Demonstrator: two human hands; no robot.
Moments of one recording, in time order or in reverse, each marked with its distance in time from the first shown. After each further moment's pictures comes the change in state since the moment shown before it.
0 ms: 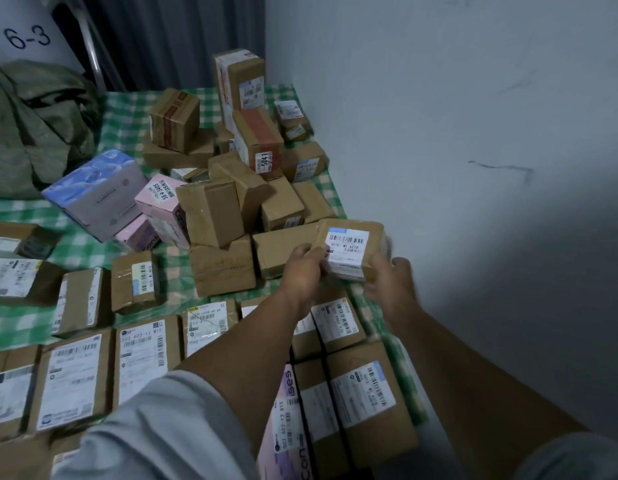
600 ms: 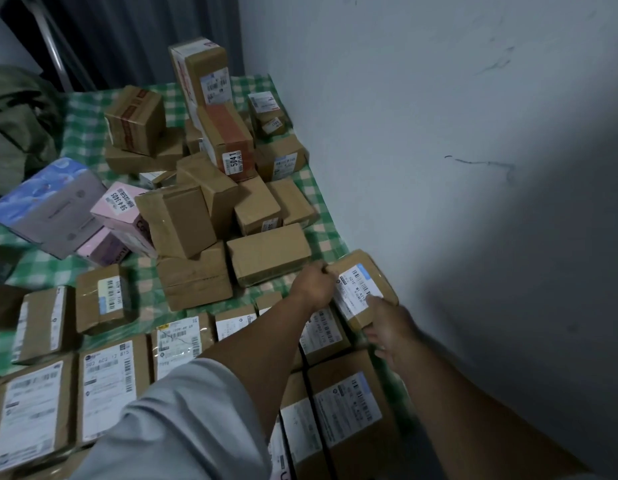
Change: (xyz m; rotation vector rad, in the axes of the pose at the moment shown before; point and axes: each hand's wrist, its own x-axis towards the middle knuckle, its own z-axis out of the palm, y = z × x) left_hand 0.046 -0.027 0.049 0.760 -0.060 0.099; right_hand 0.035 0.070 -0.037 -0.101 -0.042 0.394
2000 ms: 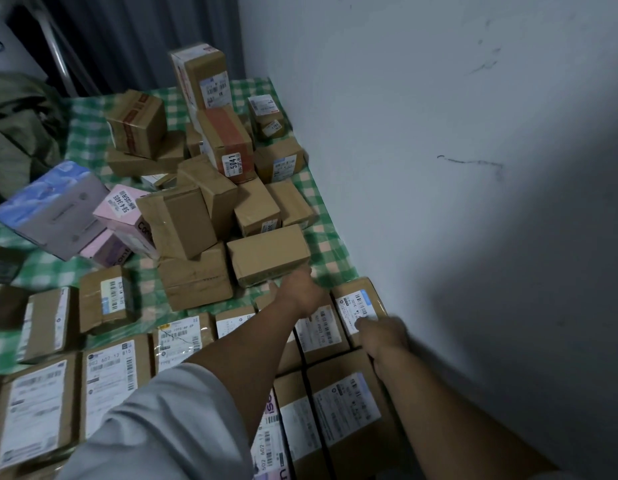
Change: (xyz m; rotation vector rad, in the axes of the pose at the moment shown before) left_hand -0.008 -0.011 -0.012 0.293 0.024 -0.023; right_hand 0.008 0.025 0.019 -0.219 0.186 -0.027
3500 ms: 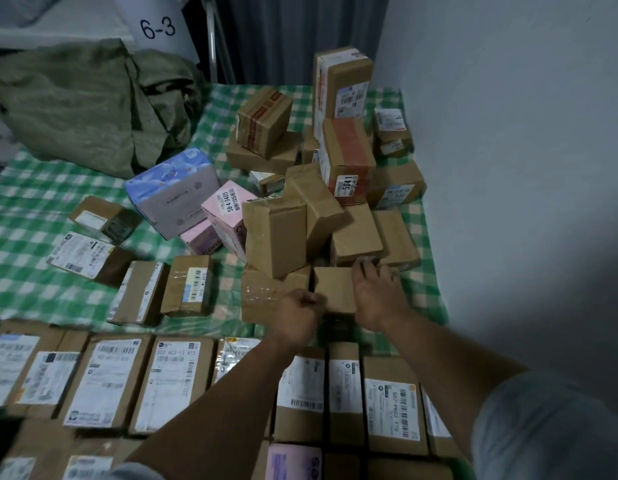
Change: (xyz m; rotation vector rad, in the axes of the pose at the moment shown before) left_hand 0.011 -0.096 -0.086 -0.731 0.292 -0.246; right_hand 0.034 -0.168 0.134 -1.245 -0.209 -1.180
